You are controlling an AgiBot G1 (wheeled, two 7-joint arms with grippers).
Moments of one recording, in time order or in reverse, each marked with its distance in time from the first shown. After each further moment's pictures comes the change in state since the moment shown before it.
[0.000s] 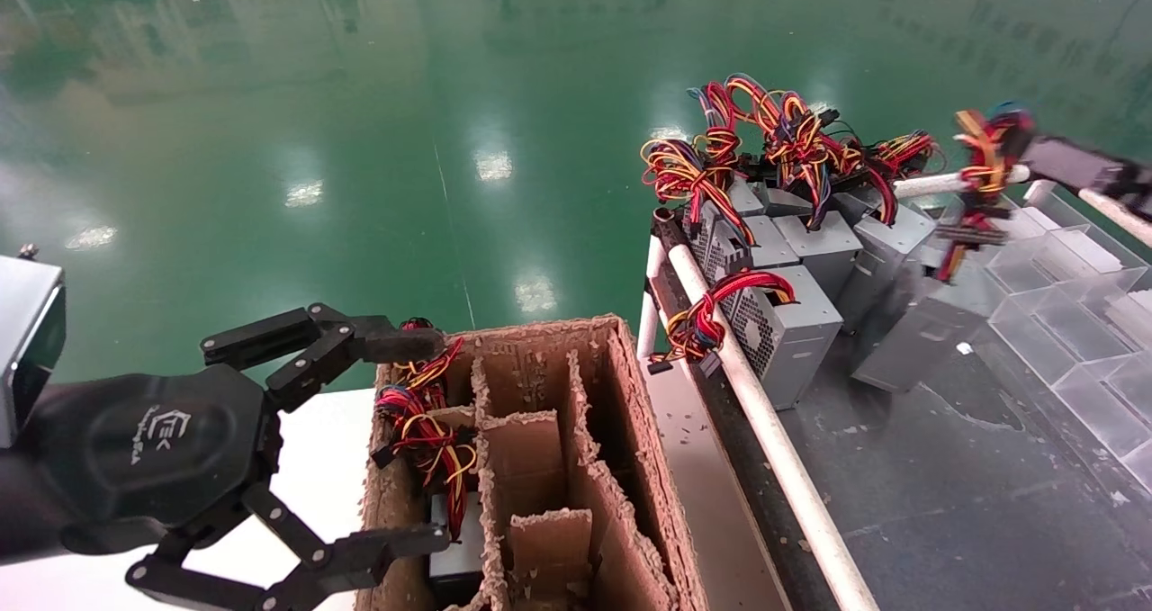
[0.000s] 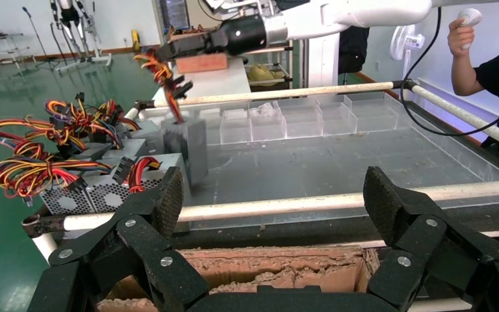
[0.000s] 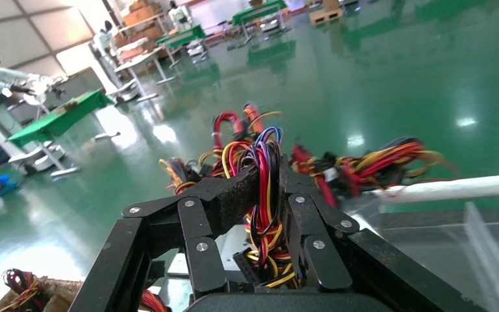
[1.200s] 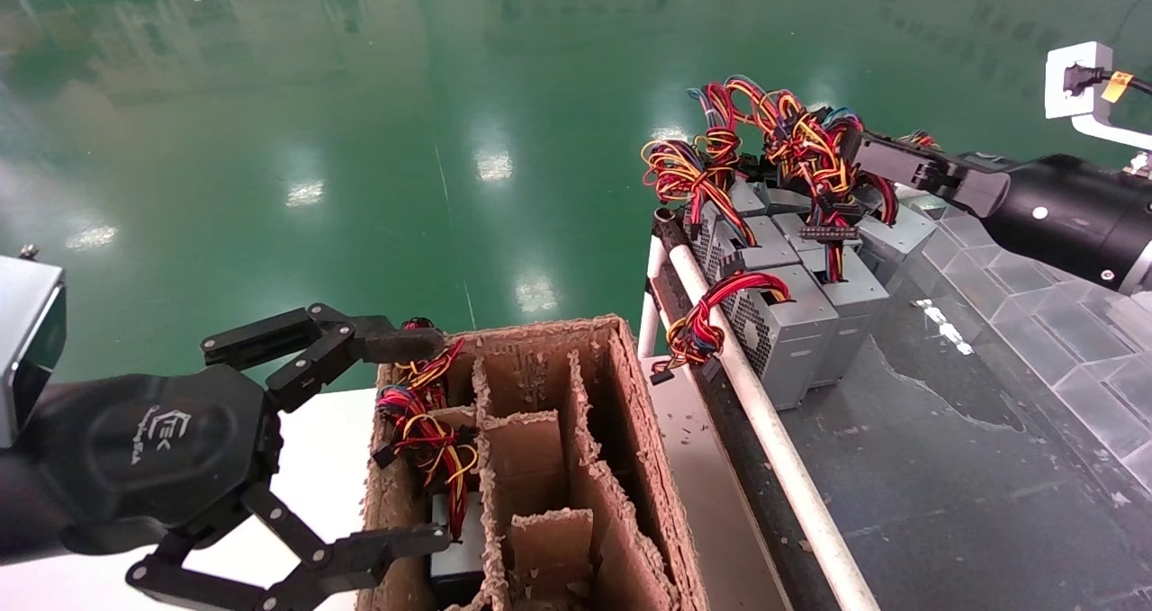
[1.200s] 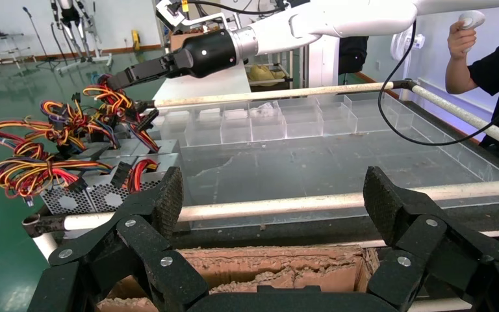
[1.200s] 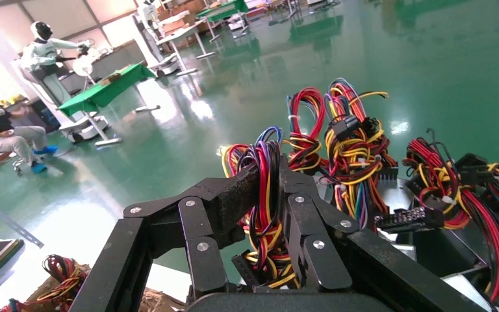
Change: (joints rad) left arm 0.000 0.000 0.001 0.000 -0.001 0.000 0.001; right arm 0.006 -0.171 -0.030 0.030 -0.044 0.079 0.013
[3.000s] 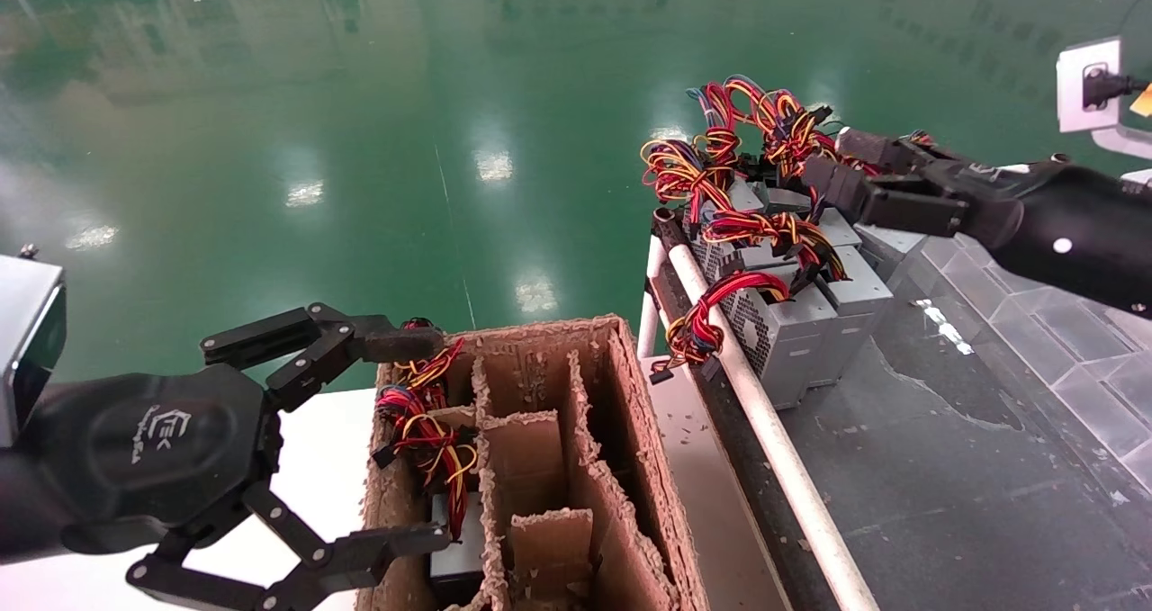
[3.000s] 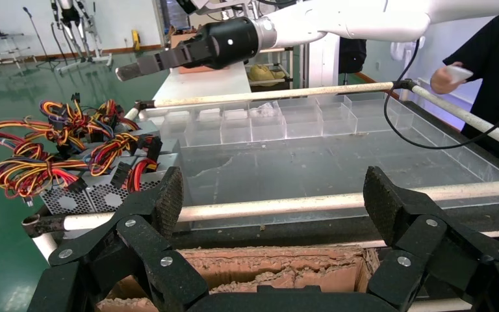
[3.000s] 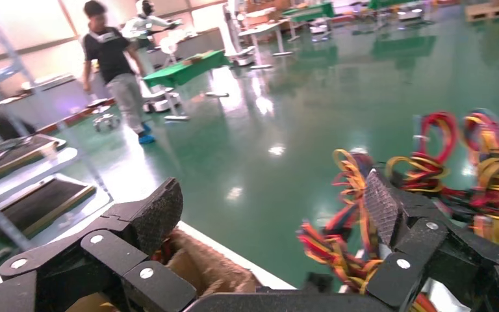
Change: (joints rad) left arm 0.000 -0.001 0.002 0.001 -0.001 -0.001 0.001; right arm -0.141 0.117 0.134 0.367 -0.041 -0.114 0.008
